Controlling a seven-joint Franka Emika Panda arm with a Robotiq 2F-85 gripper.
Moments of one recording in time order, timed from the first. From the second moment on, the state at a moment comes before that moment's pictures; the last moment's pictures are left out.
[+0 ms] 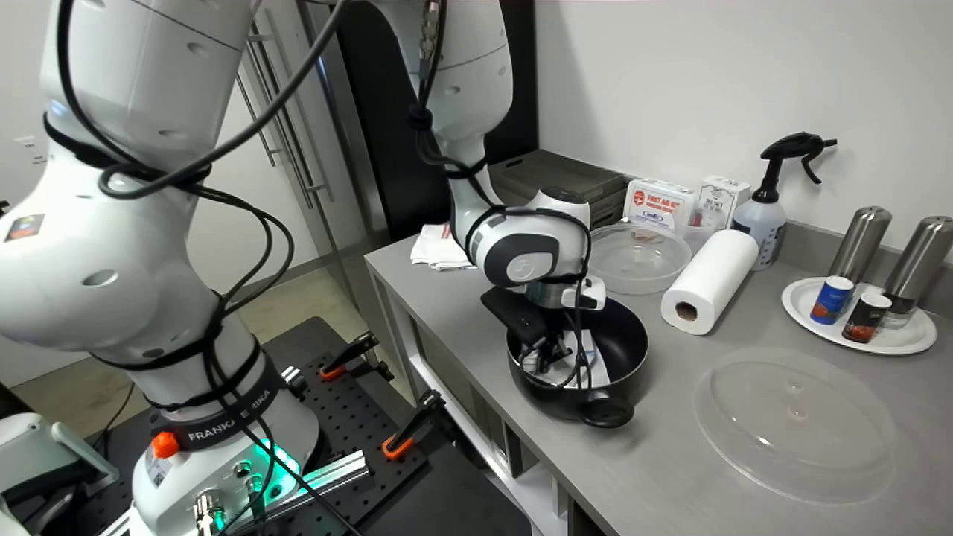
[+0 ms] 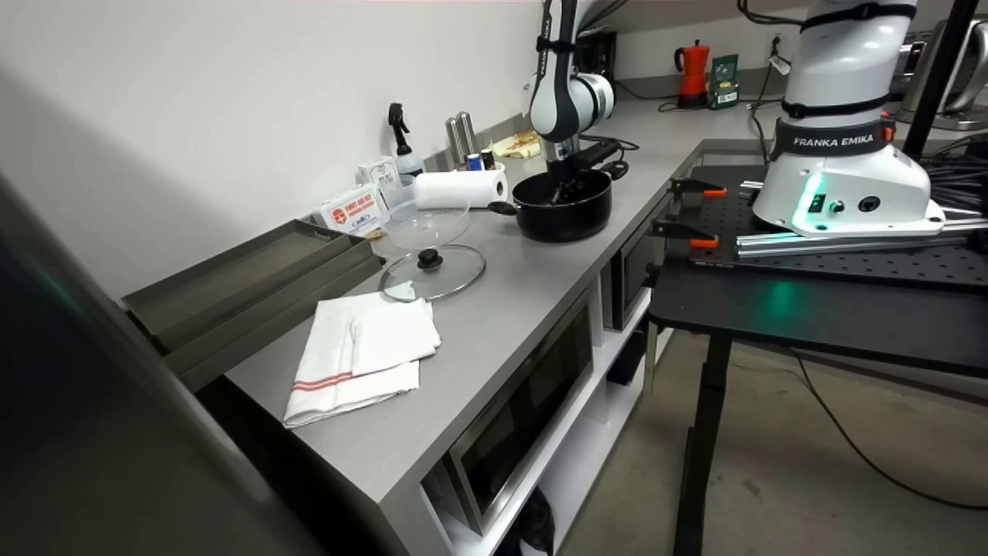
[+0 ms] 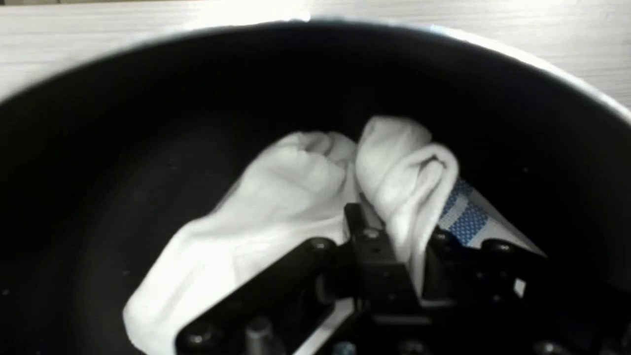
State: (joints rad) arm -0.29 0.65 0.00 -2.33 0.07 2.86 -0.15
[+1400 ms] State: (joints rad) arm -0.31 0.65 0.04 -2.30 0.07 2.93 -0.15
